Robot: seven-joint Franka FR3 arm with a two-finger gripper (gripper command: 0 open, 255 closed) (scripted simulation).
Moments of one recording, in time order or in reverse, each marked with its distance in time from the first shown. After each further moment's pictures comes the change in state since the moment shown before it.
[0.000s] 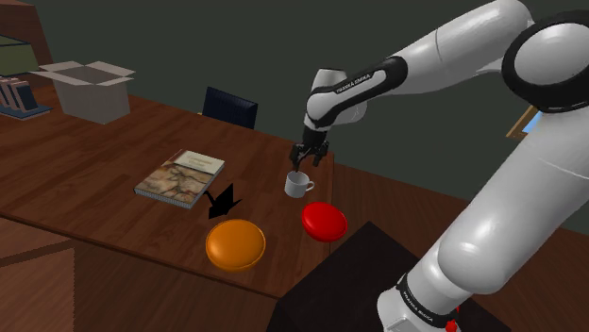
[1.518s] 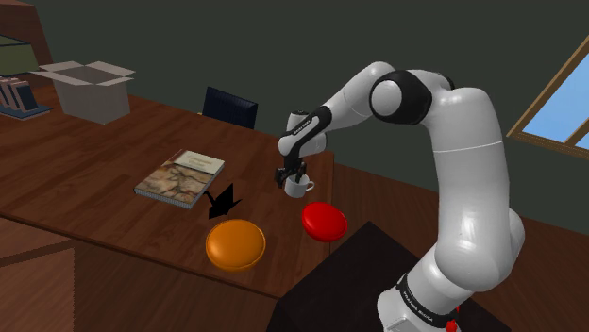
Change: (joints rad) arm -0.055 0.667 -0.028 0.446 -0.021 0.207 -0.052
